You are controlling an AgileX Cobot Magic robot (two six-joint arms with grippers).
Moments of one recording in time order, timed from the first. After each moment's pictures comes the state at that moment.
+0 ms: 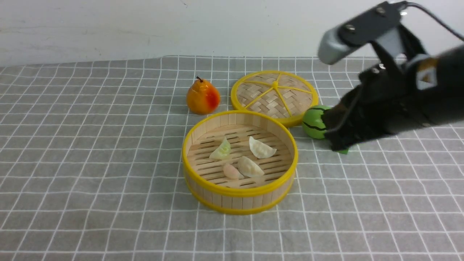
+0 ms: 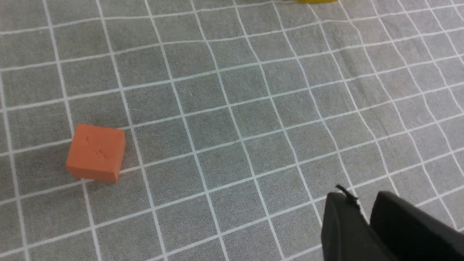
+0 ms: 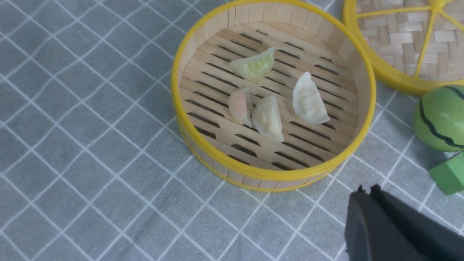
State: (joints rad) right arm 0.54 1.21 -1.14 0.12 0.67 -0.14; left arm -0.47 0.30 -0.57 -0.08 1.05 -0.23
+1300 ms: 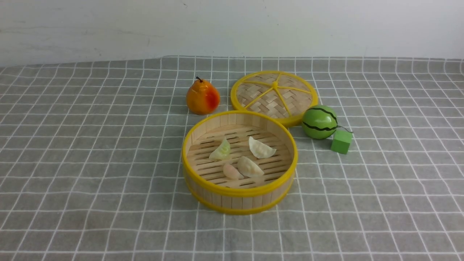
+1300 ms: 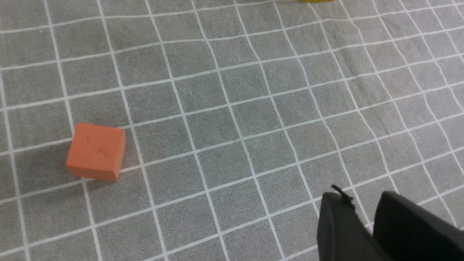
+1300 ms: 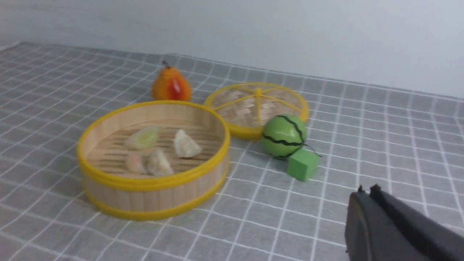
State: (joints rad) right arm 0.28 0.14 -0.34 -0.06 0.39 0.10; left arm -0.47 0.30 -0.57 -0.08 1.05 -0.23
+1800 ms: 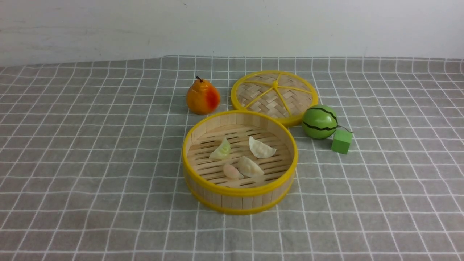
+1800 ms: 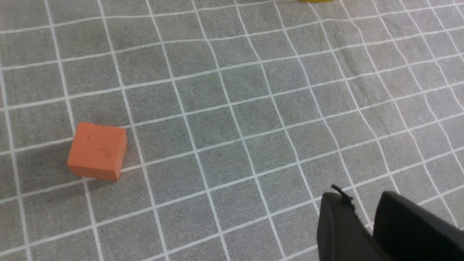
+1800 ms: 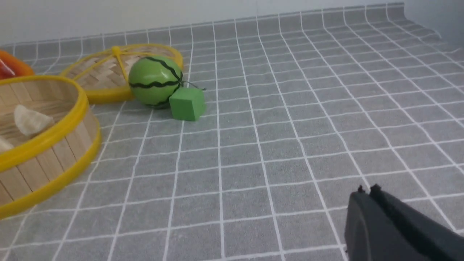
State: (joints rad) right arm -0.06 -0.01 0.02 0.01 0.24 0.15; left arm -0.47 0.30 -0.57 -0.08 1.05 -0.23
